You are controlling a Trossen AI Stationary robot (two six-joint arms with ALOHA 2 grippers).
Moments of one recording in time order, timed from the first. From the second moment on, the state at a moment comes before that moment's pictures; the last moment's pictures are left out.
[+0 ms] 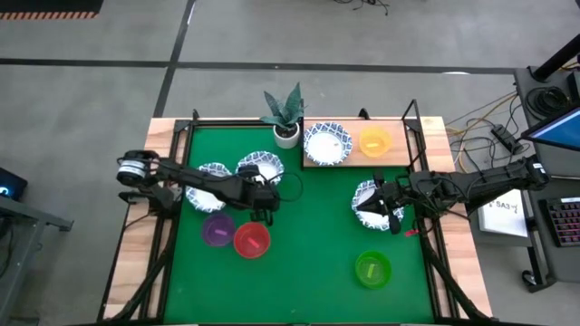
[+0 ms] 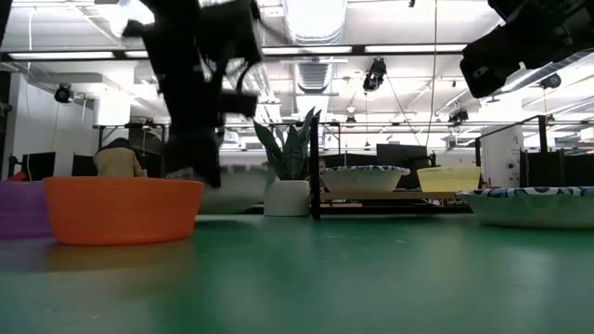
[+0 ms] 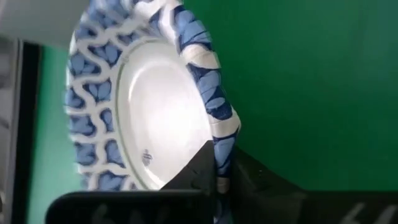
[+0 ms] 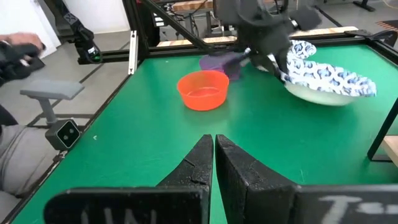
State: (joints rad) left arm -0.09 1.70 1.05 -0.70 -0.52 -0.18; right arm 0.13 0.58 0.33 0.01 -0.09 0.12
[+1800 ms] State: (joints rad) left arm 0.06 1.86 1.52 -0.18 -0.40 0.41; right arm 0.19 0.57 0.33 0.08 -0.24 0.01
